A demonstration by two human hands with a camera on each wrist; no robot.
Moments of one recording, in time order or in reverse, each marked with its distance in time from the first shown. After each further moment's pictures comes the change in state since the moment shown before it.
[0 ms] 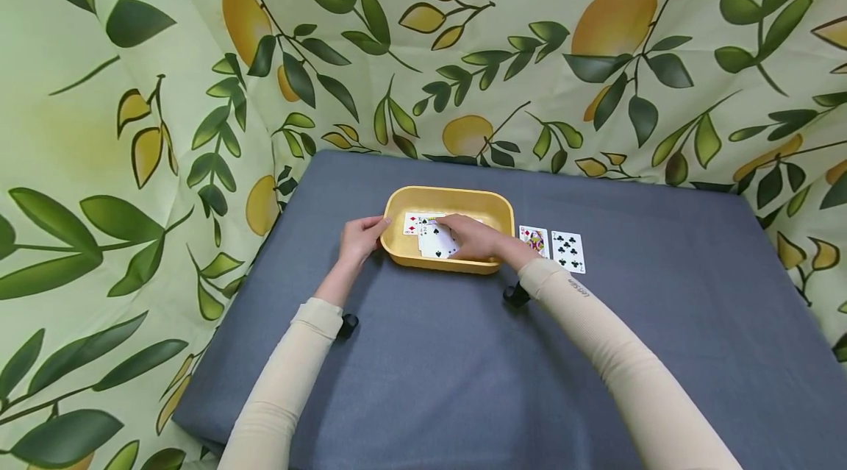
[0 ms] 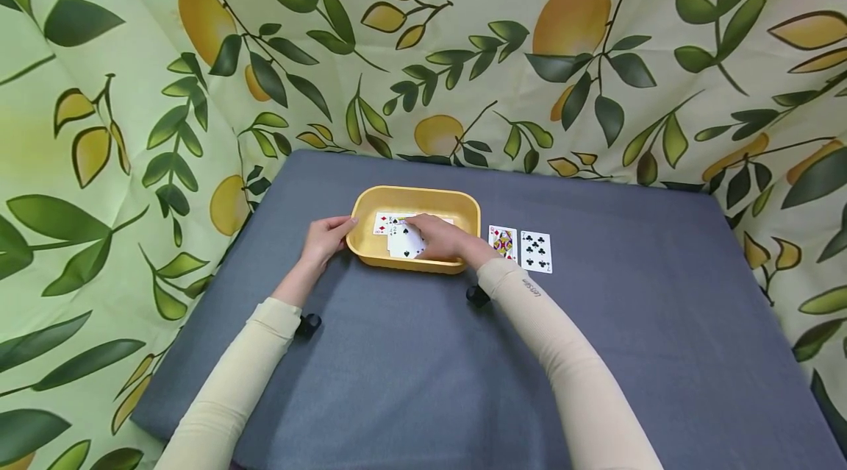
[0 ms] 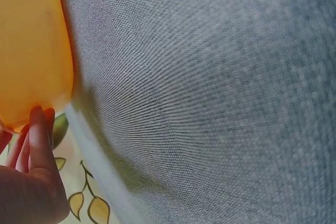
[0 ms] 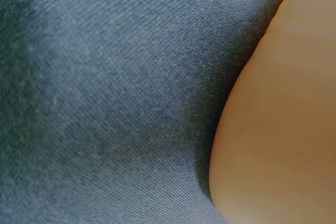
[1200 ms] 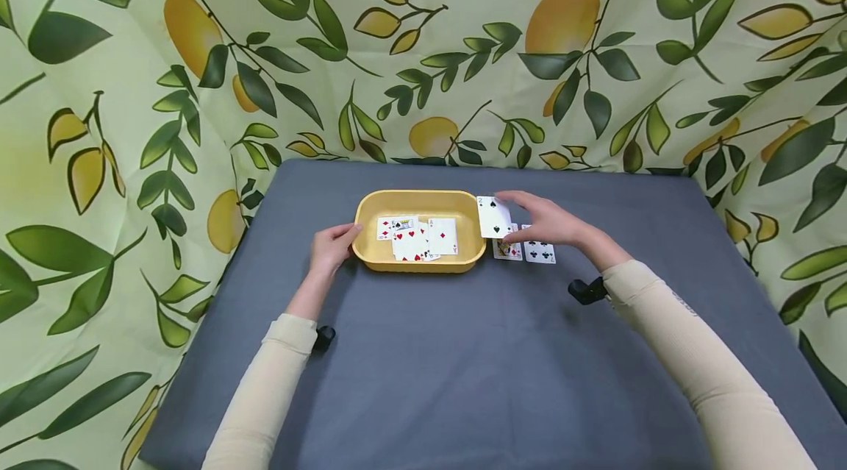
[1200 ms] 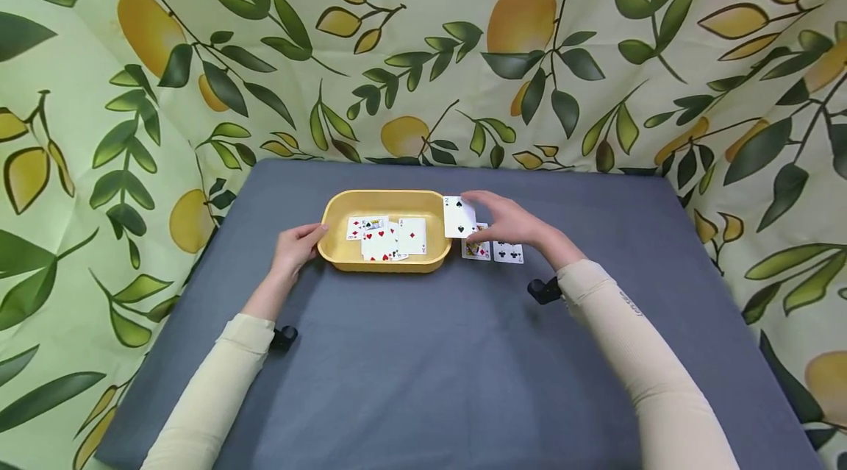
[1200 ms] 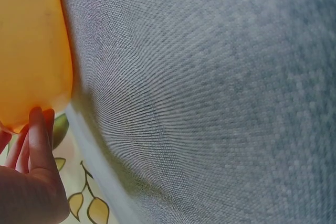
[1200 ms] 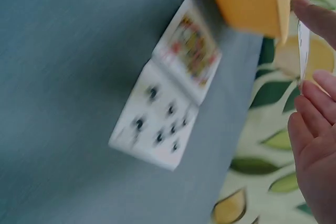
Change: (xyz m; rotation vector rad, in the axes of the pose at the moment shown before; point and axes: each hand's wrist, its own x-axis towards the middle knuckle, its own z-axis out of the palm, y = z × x) left_hand -0.002 -0.001 -0.001 -0.053 -0.015 0.004; right_hand -0.137 0.039 -0.077 0.142 0.220 0.255
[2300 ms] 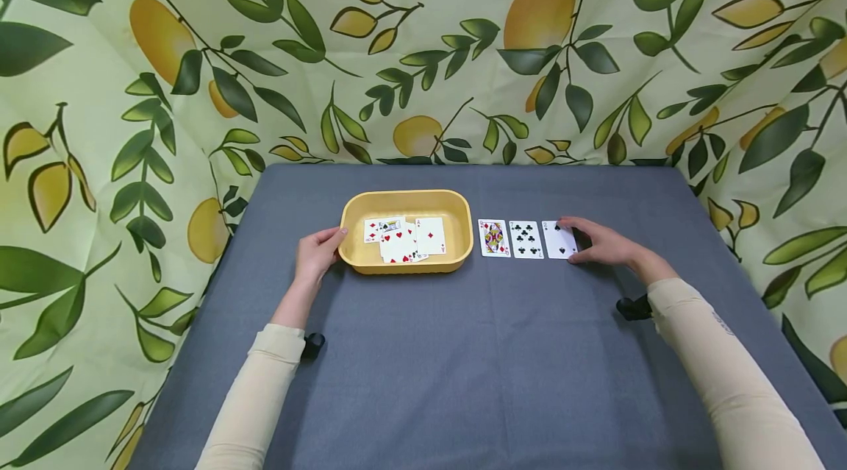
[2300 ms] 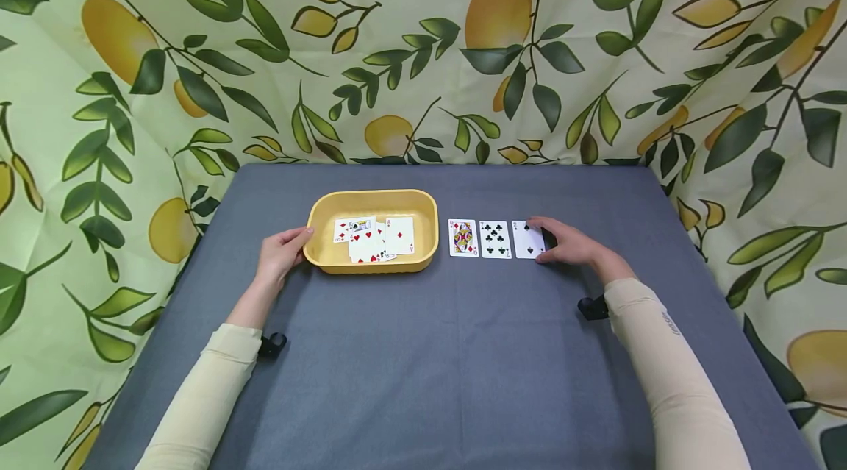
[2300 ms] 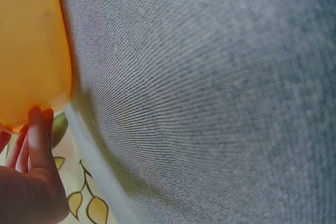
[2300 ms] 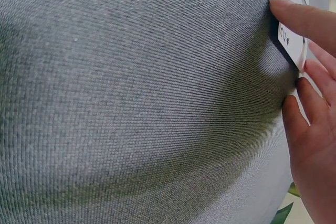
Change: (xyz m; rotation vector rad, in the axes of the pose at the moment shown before) left_hand -0.003 0.001 0.001 0.037 -0.008 -0.014; right_hand -0.088 0.126 -0.010 0.058 -0.040 0.194
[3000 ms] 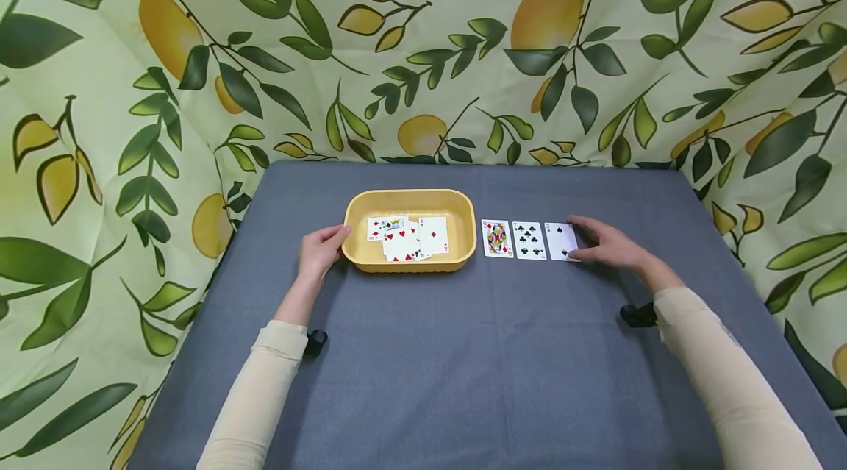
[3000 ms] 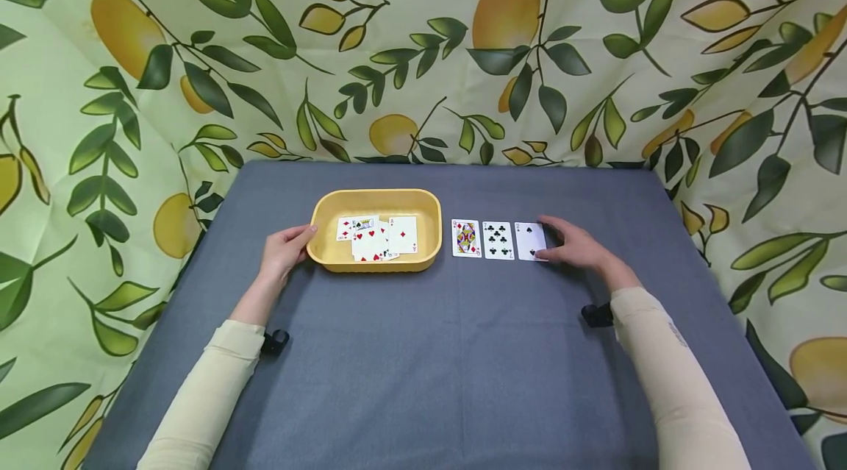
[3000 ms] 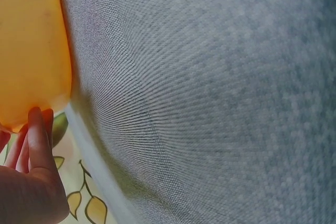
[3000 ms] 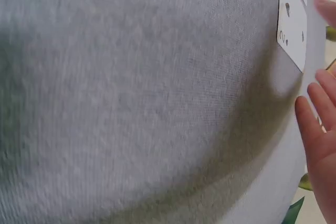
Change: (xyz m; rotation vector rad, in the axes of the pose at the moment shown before) left_hand 0.002 -0.001 -0.001 0.000 0.005 -0.017; right_hand -0.006 -0.007 0.001 0.045 0.081 0.076
